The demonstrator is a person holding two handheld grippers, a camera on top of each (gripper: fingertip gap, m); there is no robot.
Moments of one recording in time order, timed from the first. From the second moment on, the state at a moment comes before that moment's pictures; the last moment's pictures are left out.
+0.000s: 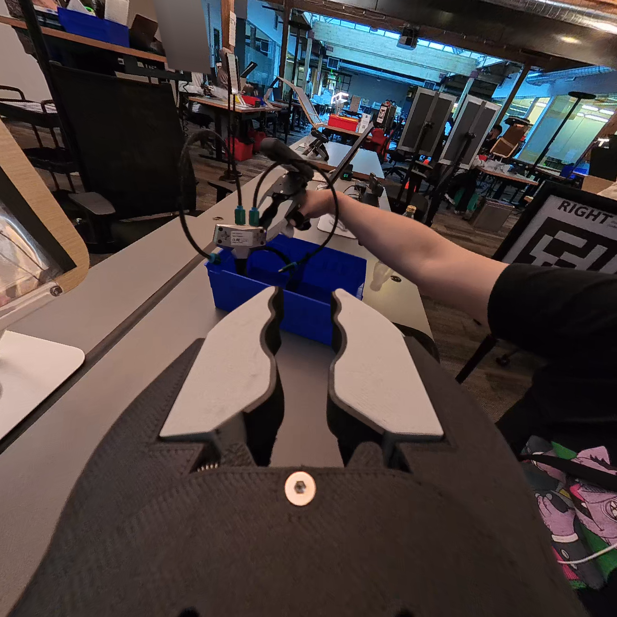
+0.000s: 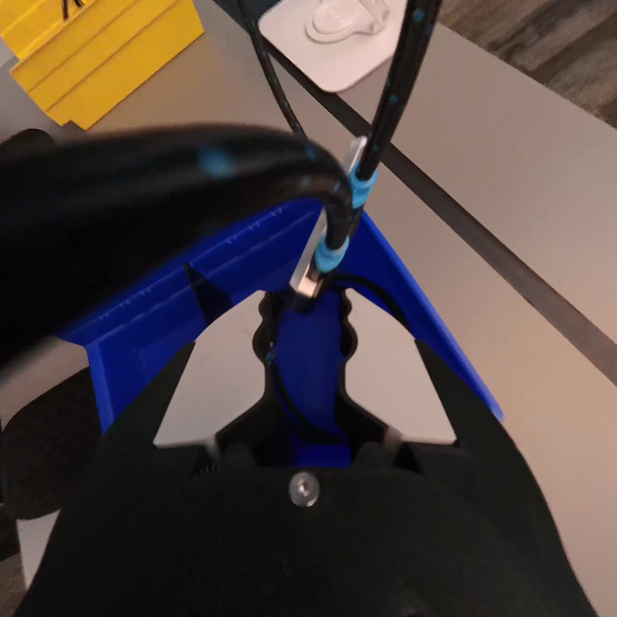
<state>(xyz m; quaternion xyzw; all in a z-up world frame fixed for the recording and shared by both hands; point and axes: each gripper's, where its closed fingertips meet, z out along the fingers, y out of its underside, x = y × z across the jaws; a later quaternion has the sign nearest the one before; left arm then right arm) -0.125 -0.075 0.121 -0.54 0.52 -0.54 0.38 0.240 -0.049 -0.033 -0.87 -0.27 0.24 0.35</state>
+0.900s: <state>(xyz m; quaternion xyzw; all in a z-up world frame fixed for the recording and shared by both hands) -0.110 -0.073 0.104 -0.57 0.54 -0.48 0.39 0.500 -0.163 -0.078 -0.92 0.04 -0.23 0.30</state>
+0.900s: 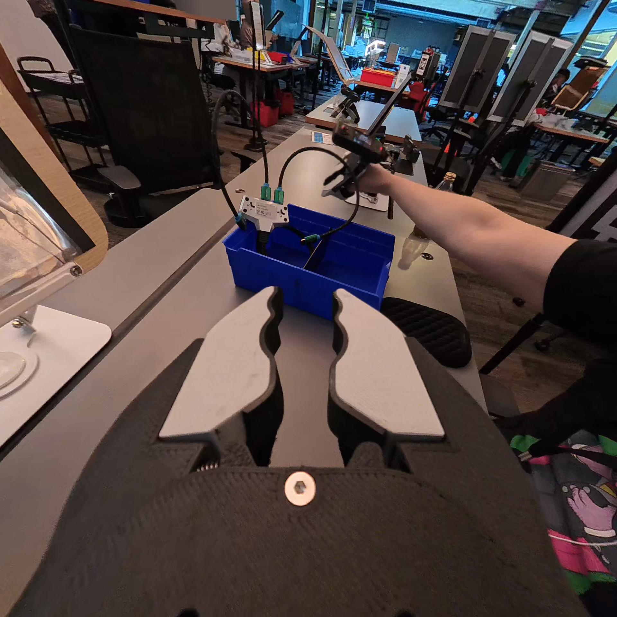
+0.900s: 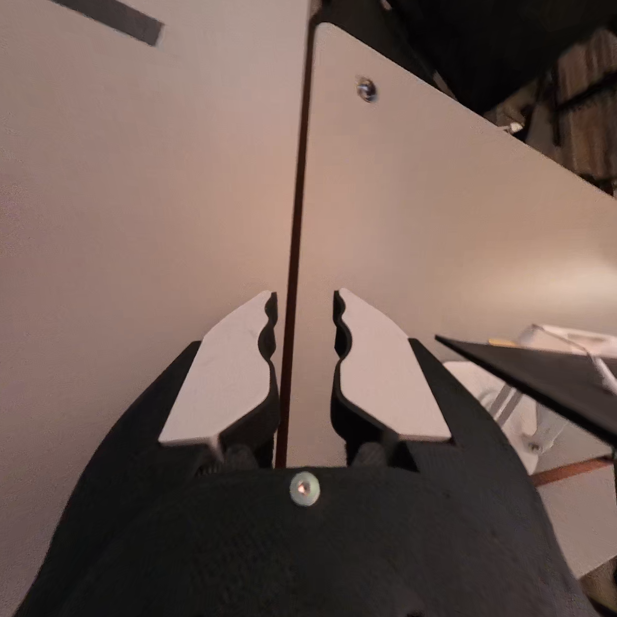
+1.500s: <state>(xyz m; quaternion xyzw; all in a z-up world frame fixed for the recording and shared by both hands) -0.282 -0.022 0.132 -0.70 0.40 -0.28 0.53 0.315 -0.182 0.244 -0.61 -0.01 -0.25 0.75</state>
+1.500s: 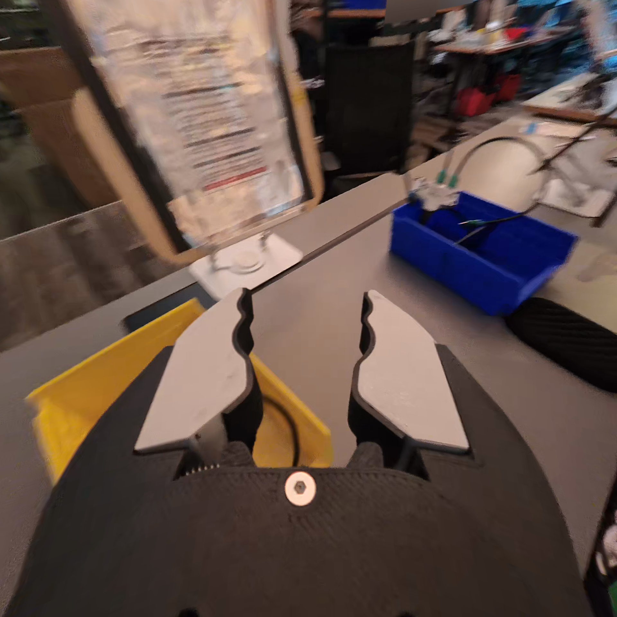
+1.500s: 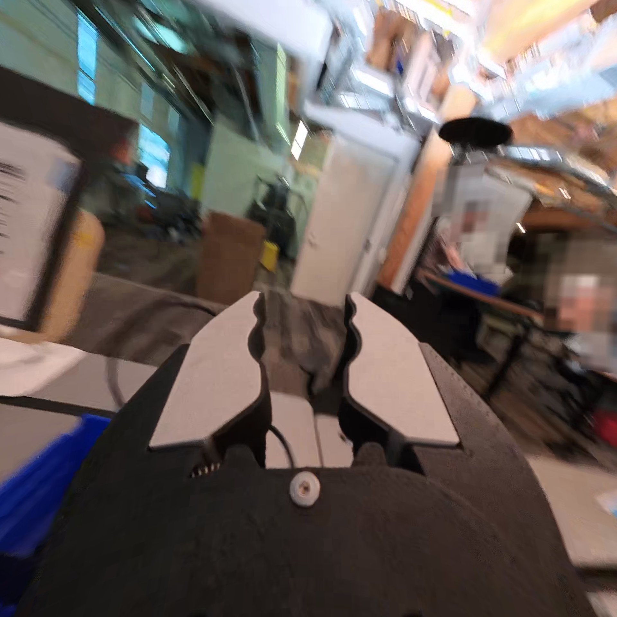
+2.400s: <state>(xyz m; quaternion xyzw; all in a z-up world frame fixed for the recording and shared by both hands) -0.357 0.089 -0.032 -0.77 0.50 -0.03 0.40 0.079 -0.170 0.236 -0.51 -0.24 -0.14 0.82</state>
